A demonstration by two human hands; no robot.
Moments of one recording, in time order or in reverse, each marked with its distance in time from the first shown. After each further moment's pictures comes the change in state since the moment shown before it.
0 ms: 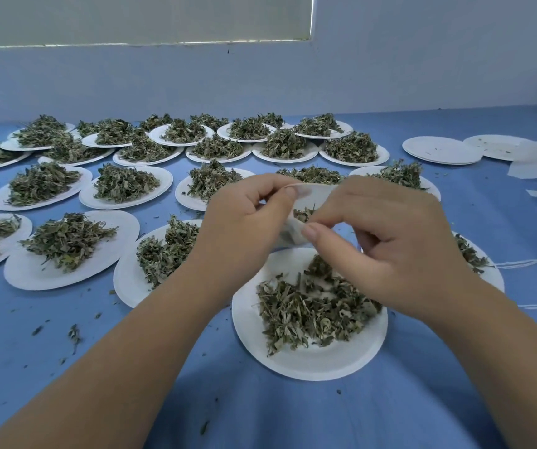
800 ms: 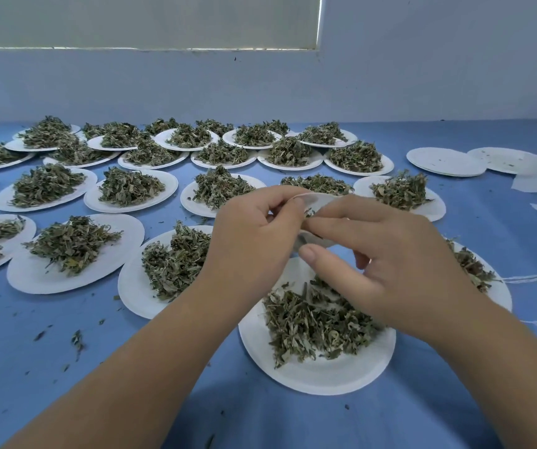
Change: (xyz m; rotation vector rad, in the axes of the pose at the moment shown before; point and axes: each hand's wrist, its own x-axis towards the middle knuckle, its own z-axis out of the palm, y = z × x) left_hand -0.003 0.003 0.003 -0.040 0.063 -0.019; right_hand -0.003 -0.002 0.003 -0.131 -0.140 0.120
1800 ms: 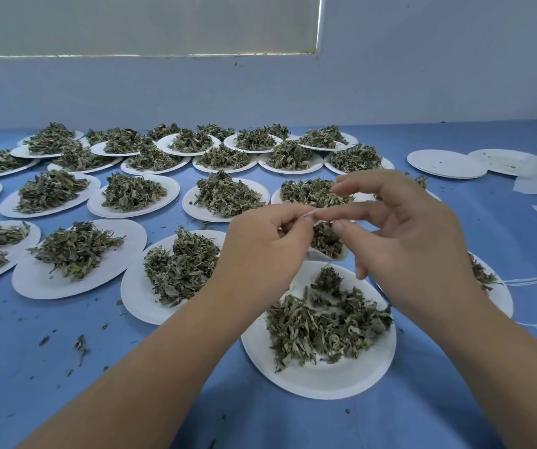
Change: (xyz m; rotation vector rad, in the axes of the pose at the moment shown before) left_hand -0.001 -0.005 0.005 0.118 -0.090 0.026; right_hand 0.007 0.005 0.005 0.592 0.244 0.270
